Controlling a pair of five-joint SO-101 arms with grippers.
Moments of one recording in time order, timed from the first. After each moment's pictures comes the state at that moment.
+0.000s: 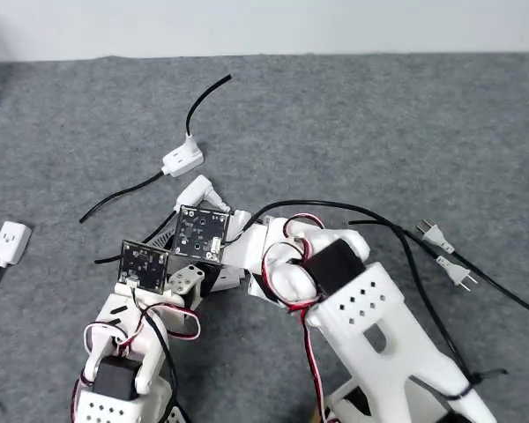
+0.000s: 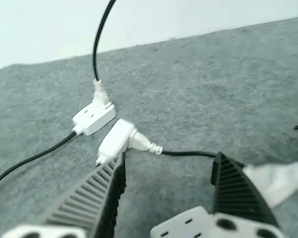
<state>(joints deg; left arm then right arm) 8.2 -103.5 96.5 44.1 2.2 -38.9 -33.7 27.3 76.7 43.0</state>
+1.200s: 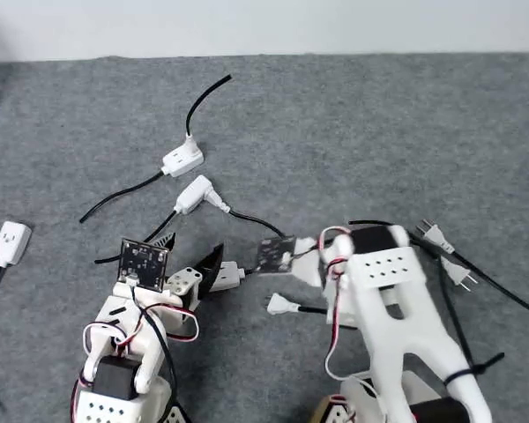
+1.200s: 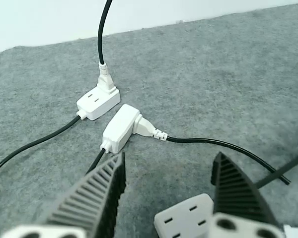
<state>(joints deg) 6.9 -103.5 96.7 46.8 2.2 -15.6 -27.0 46.2 82.1 66.6</state>
